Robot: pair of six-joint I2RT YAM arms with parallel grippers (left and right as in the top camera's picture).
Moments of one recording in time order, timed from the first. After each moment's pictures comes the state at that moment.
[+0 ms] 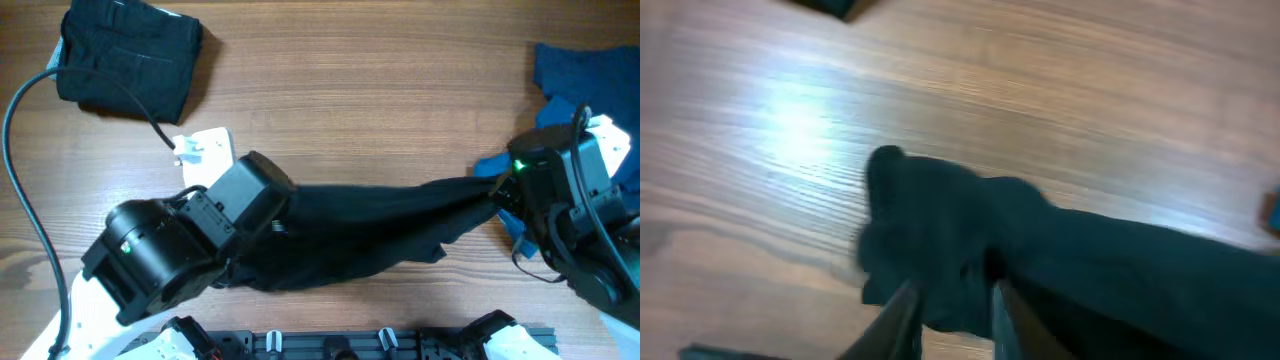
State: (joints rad) left arm -0.84 1.21 1.62 -1.58 -0.45 -0.97; right arm 0.46 1.12 1.67 -1.58 0.50 0.92
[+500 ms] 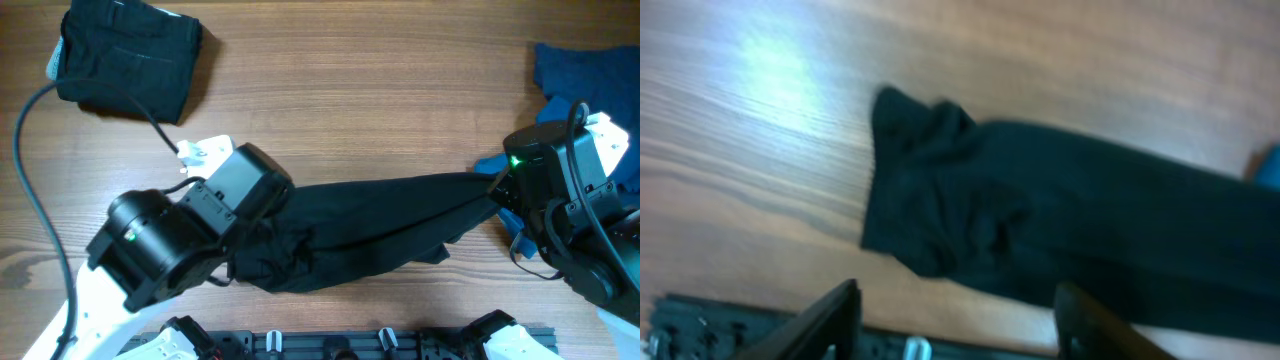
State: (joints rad) left arm -0.79 1.23 1.62 -1.62 -0.26 -0.99; right arm 0.46 1.13 1.67 -1.57 0.51 0.93
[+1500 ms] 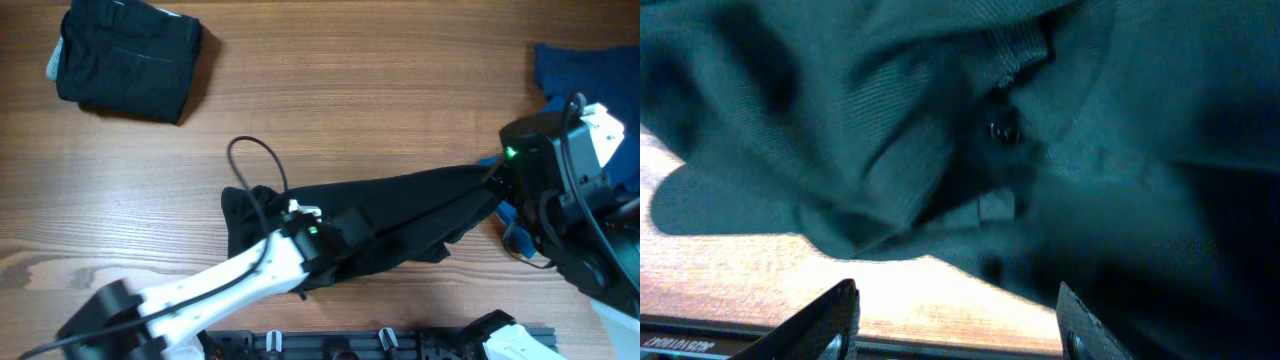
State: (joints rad) left arm -1.03 1.53 0.99 -1.10 -0.12 -1.02; right arm 0.46 1.15 1.67 -1.52 0.51 0.94
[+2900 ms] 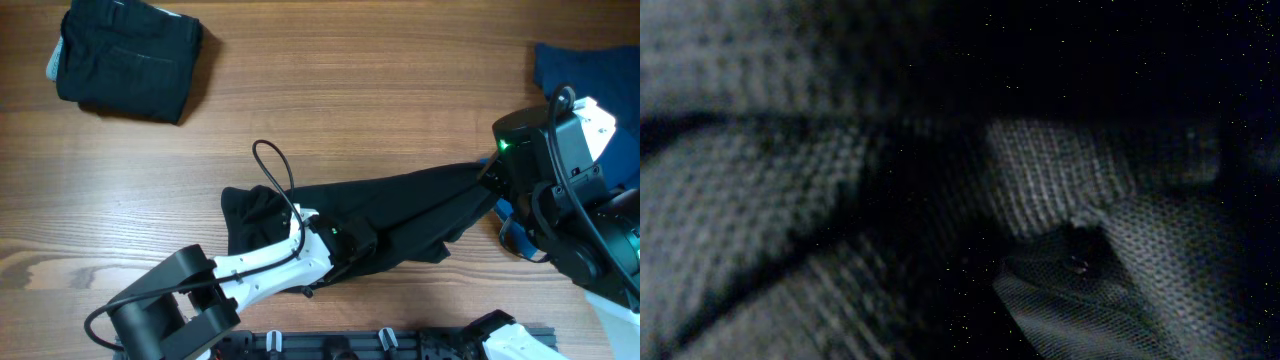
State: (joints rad) left arm -1.04 1.71 0.91 -0.96 -0.26 -1.06; right arm 0.46 1.17 1.67 -1.51 0.51 0.91
